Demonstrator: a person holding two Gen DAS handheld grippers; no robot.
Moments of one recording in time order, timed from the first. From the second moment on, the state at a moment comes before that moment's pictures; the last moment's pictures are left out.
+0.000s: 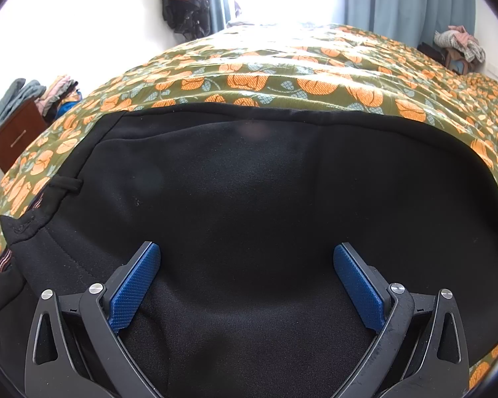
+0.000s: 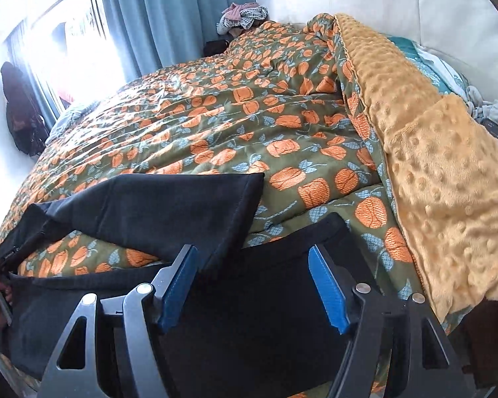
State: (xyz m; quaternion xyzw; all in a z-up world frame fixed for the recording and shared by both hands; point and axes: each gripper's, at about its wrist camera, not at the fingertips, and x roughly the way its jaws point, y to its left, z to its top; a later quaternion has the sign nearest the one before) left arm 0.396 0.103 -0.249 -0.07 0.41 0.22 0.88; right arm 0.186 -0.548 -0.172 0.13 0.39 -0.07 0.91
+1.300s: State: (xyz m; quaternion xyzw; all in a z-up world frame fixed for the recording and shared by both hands) left arm 0.396 0.103 -0.250 -0.07 0.41 0.22 0.88; right arm 0.224 -0.532 -0.239 0.48 0.36 -0.04 0.80
